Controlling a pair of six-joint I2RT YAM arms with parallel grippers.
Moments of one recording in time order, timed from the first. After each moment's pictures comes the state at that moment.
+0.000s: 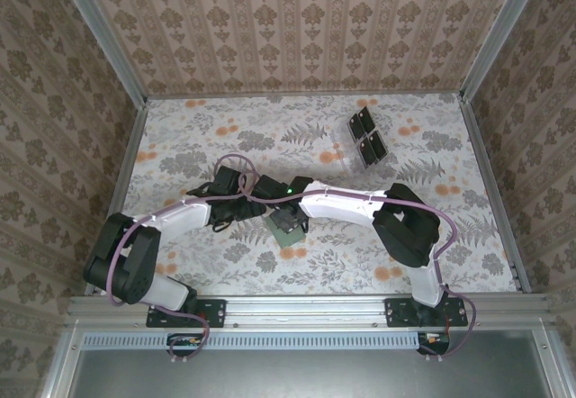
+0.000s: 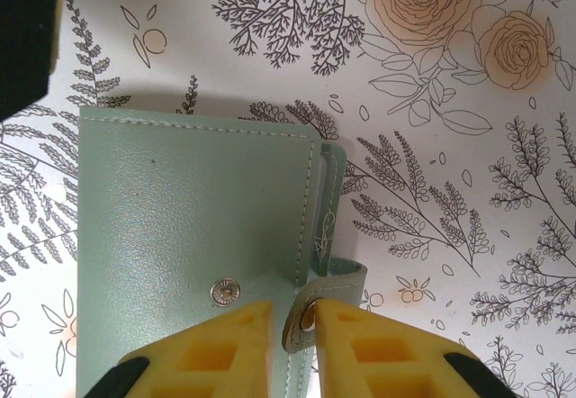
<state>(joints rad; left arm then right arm) -0.50 1.45 0.68 -0.33 0.04 -0.64 0.97 1.98 1.46 -0.83 0.26 0.34</state>
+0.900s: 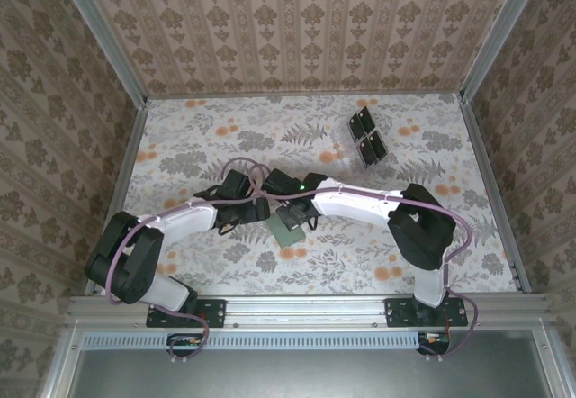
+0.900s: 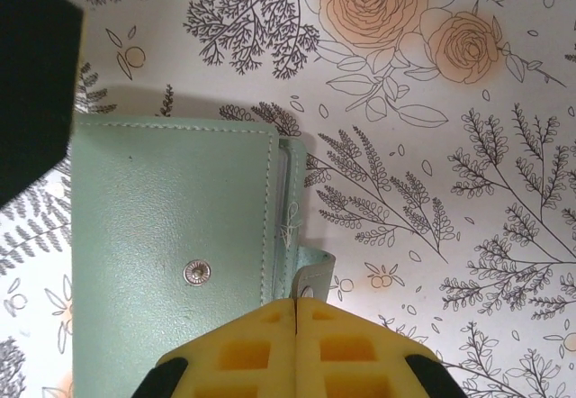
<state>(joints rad) -0.59 1.46 0.68 -0.34 -0.04 -0.64 0.91 1.88 1.37 -0.76 0.20 0.35</state>
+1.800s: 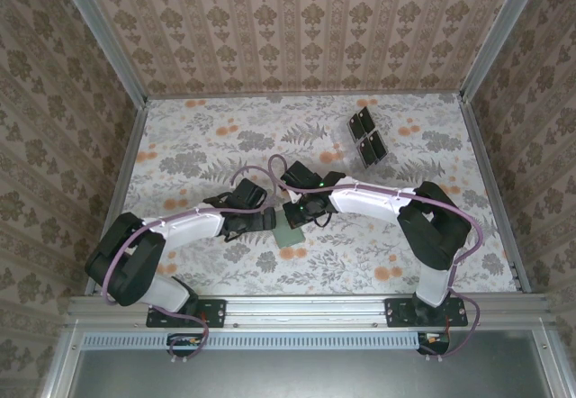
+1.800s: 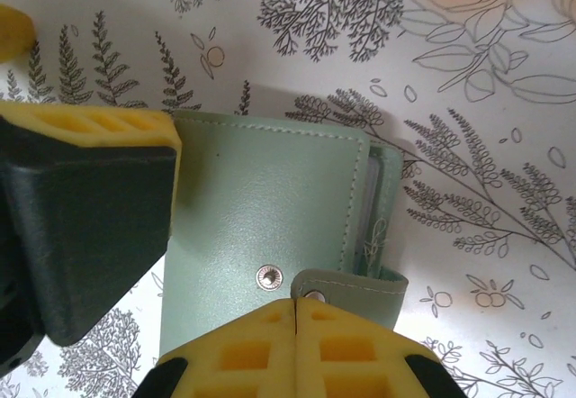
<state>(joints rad) -0.70 1.46 0.66 -0.35 -0.12 -0.66 0.82 1.82 1.22 -0.55 -0.13 0.40</state>
